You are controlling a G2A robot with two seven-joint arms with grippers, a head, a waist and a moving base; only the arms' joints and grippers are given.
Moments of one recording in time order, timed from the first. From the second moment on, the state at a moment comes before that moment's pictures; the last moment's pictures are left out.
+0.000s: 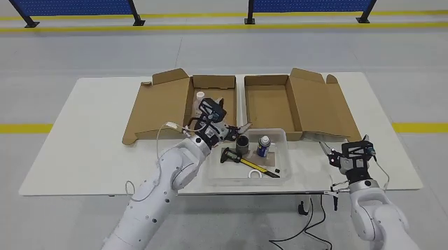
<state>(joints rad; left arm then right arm) 1.17 -1.34 -1.07 -1.54 1.33 -0.31 -0.03 -1.73 -1.15 1.60 -1.80 -1.33 0.00 0.00</state>
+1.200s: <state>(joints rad) 0.99 -1.46 -0.75 -1.10 1.32 -0.21 -0.01 -1.73 -1.15 1.60 -1.80 -1.33 0.00 0.00</state>
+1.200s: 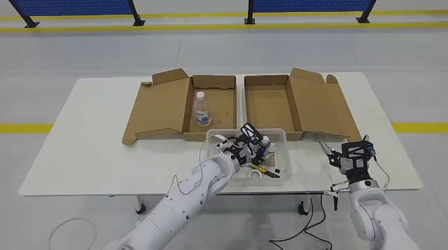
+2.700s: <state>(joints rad) 0.95 -1.53 -0.71 -0.98 1.34 -0.21 0.02 -1.73 -1.15 1.60 -1.80 -1.33 0.00 0.00</state>
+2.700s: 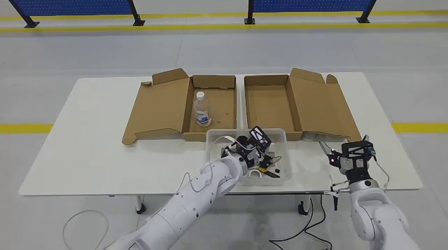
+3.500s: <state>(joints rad) 0.93 -1.56 -0.71 -0.92 1.37 -0.18 0.01 -1.73 -1.15 1.60 -1.80 -1.33 0.00 0.00</state>
